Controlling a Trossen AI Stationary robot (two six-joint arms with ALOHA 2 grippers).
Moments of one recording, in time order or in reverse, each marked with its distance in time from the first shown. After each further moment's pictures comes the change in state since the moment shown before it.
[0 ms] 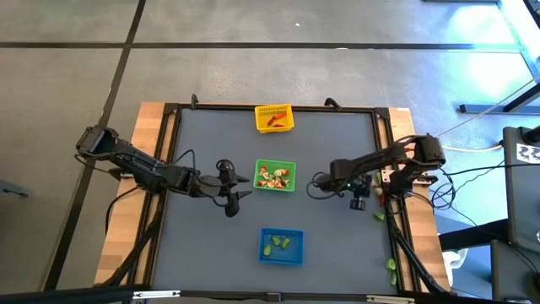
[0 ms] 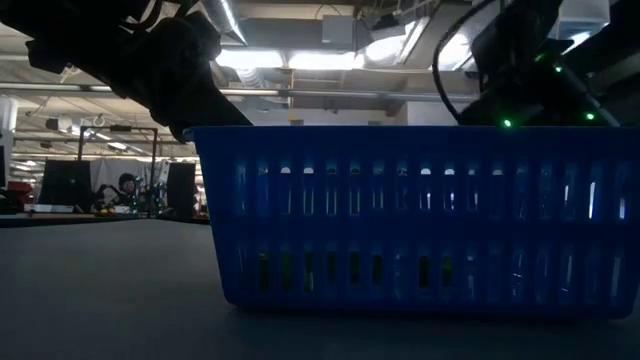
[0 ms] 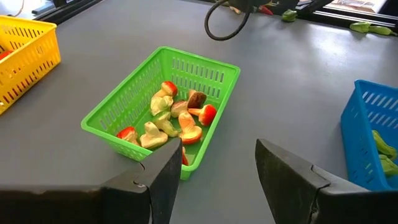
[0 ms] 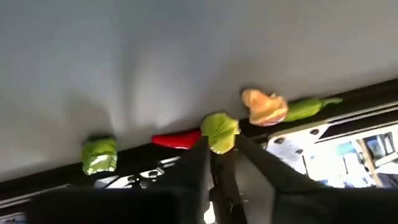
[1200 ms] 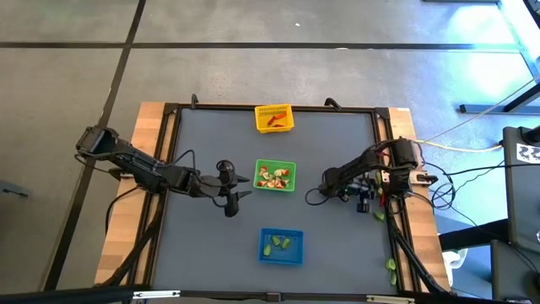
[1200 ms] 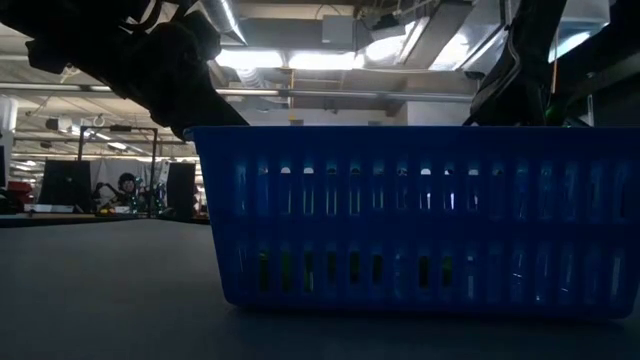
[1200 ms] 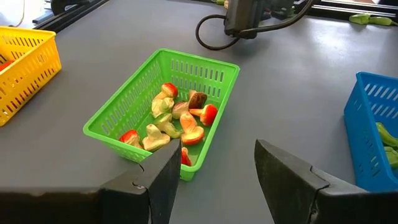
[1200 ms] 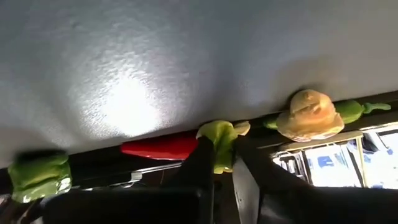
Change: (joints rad) left arm 0.001 0.000 -0.002 -0.004 0.000 0.047; right arm 0.000 0.246 -0.093 0.070 -0.016 -0.063
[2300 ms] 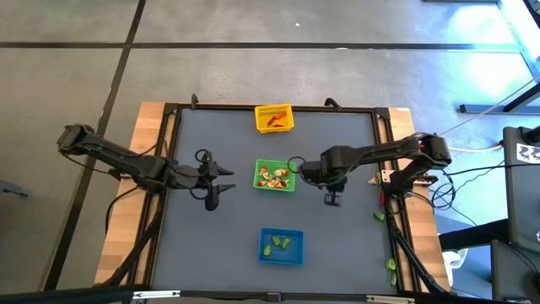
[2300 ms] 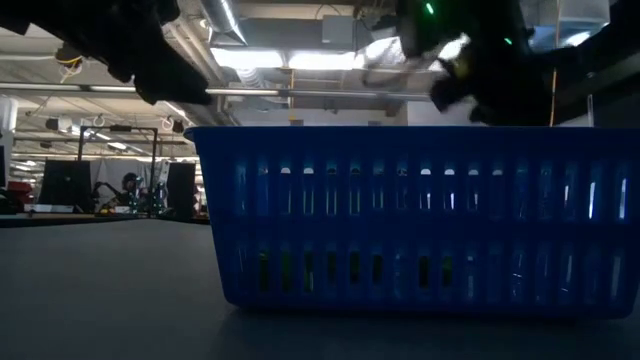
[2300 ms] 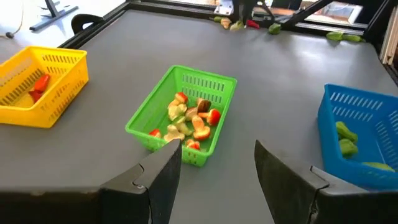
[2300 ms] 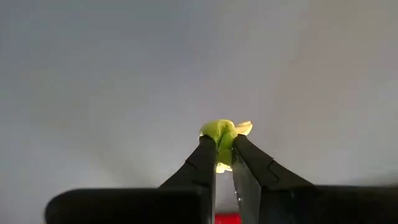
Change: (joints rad) left arm -0.021 -0.401 0.000 -0.380 0.008 -0.001; right arm 0.001 -0.299 0.454 -0.005 0.017 0.034
